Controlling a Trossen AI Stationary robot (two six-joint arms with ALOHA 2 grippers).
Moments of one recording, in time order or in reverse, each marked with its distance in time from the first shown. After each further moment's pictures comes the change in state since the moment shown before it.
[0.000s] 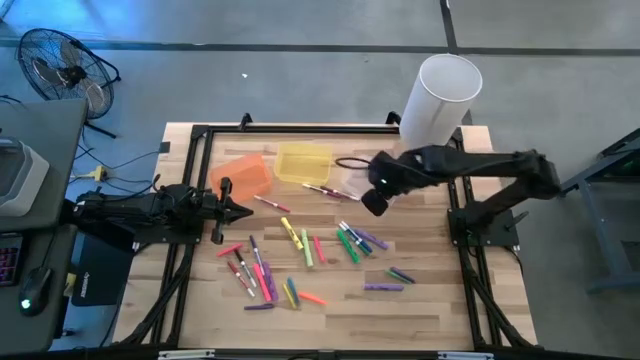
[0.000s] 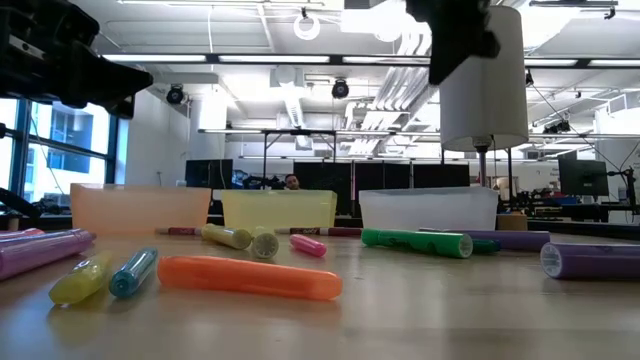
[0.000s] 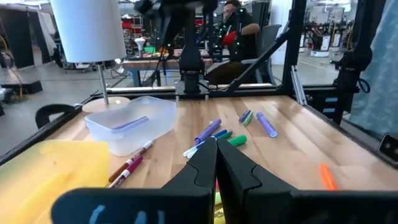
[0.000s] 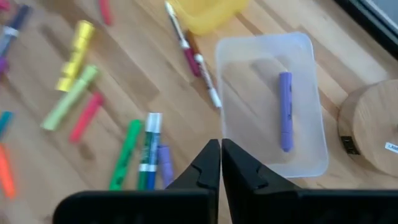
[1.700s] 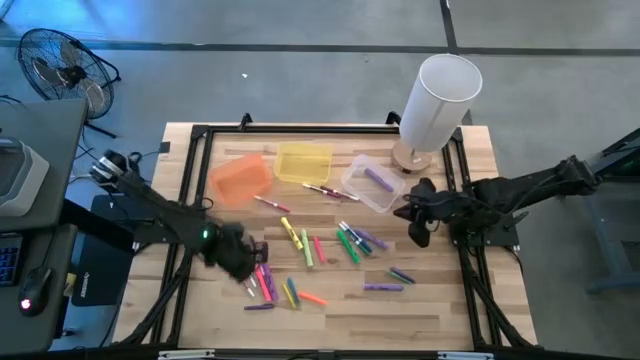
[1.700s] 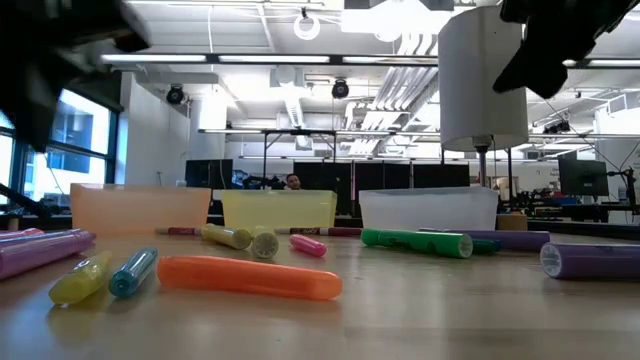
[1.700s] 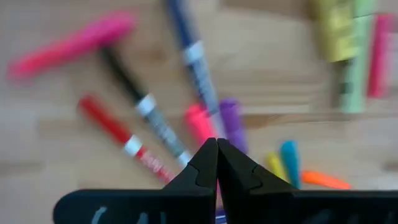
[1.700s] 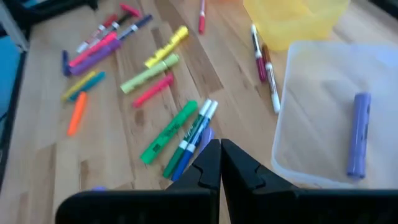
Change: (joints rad) left arm -0.570 1.348 0.886 -0.857 -0.181 -2.301; right arm 0.234 -0.627 -0.735 0.561 0.028 -0.169
